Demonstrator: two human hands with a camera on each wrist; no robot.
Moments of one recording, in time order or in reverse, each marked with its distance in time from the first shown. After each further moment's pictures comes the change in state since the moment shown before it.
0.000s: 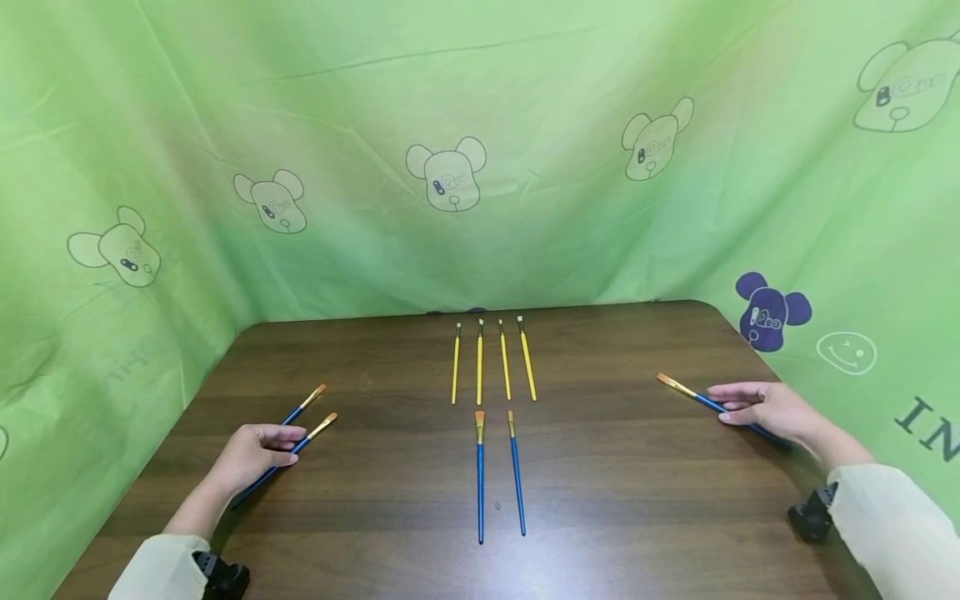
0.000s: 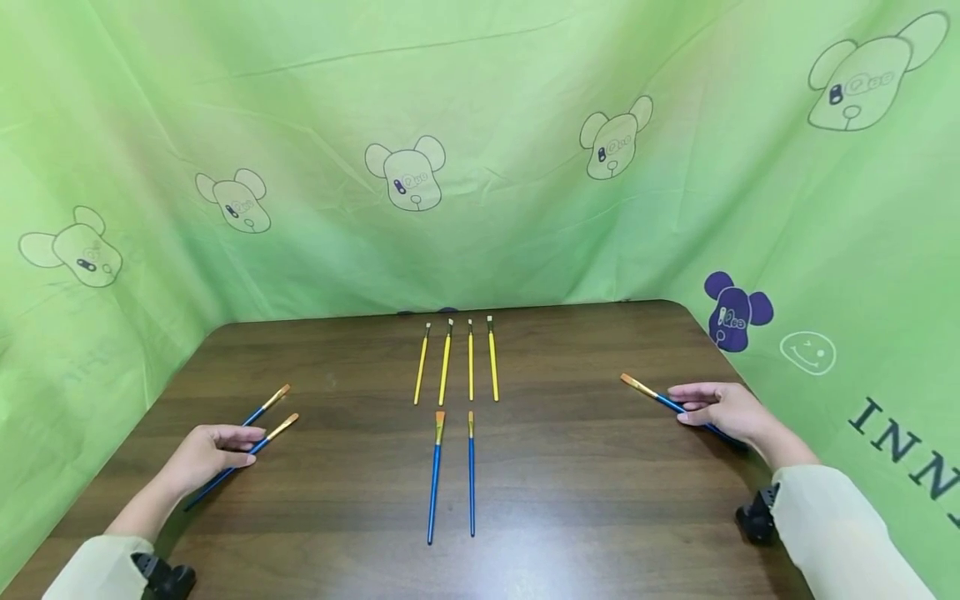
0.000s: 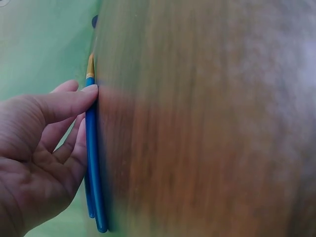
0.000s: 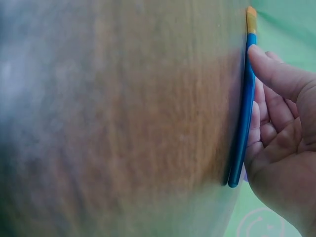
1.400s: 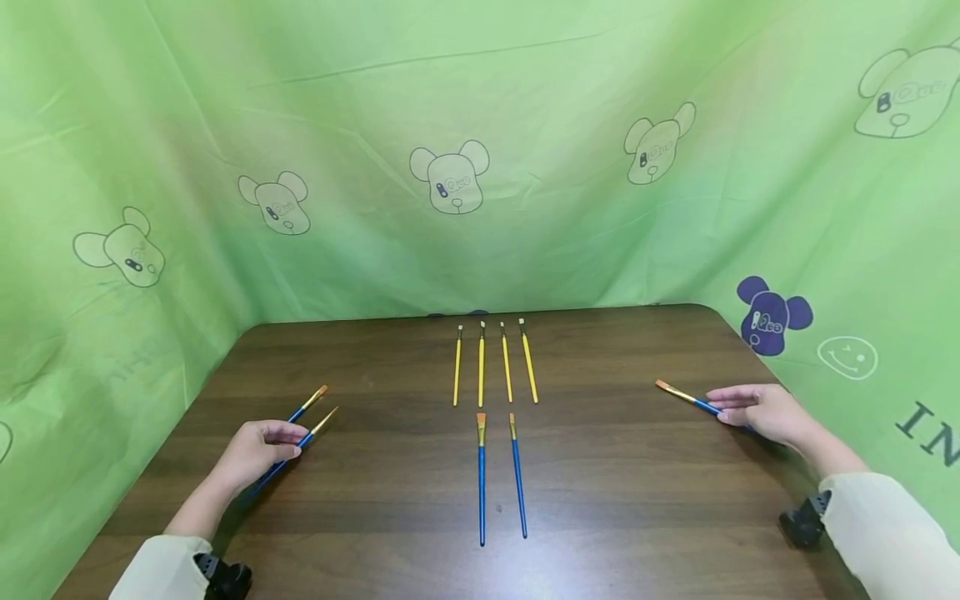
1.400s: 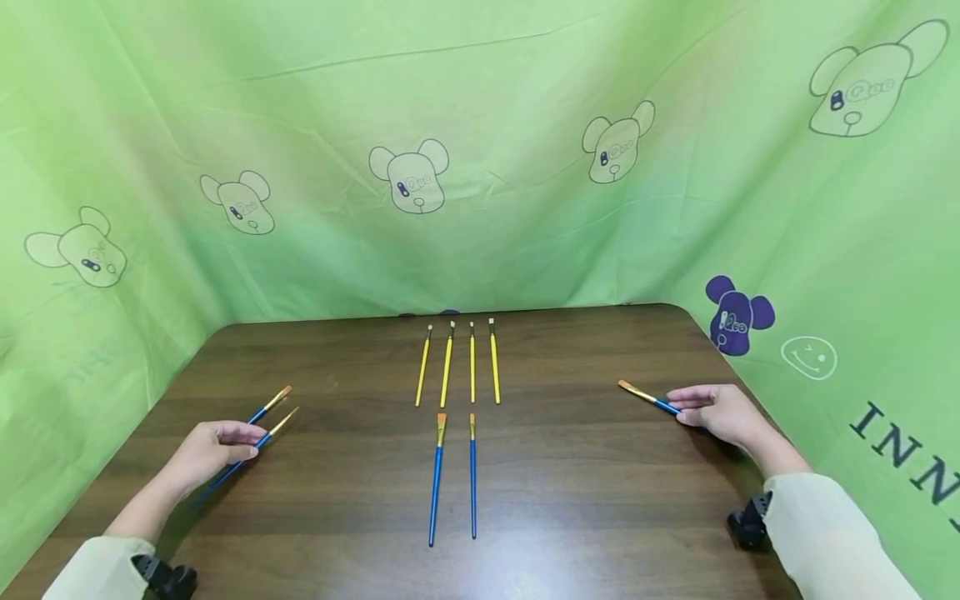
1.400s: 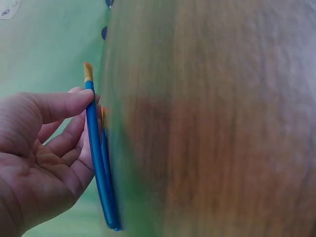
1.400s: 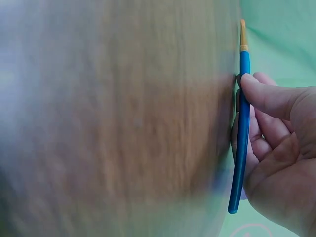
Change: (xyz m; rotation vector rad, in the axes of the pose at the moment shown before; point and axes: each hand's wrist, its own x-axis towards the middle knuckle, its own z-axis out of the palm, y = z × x) left_hand -0.001 0.011 0.001 -0.025 0.011 -0.037; right_hand -0.002 -0.014 0.010 0.000 0.023 0.028
